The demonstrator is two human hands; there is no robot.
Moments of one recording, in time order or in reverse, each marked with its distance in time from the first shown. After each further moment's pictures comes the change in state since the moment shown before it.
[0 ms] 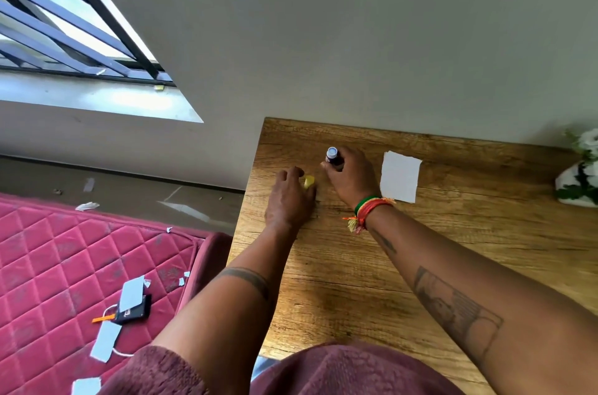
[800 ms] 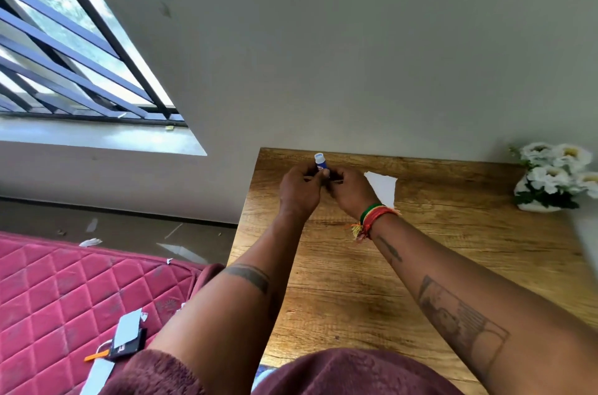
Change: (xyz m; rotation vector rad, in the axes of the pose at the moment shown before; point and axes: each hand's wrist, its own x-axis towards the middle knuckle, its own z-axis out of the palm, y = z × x) left_hand -0.025 0.092 -0.027 -0.461 0.140 0.094; right_hand -0.040 -0.018 -0.067 0.345 -0.141 0.014
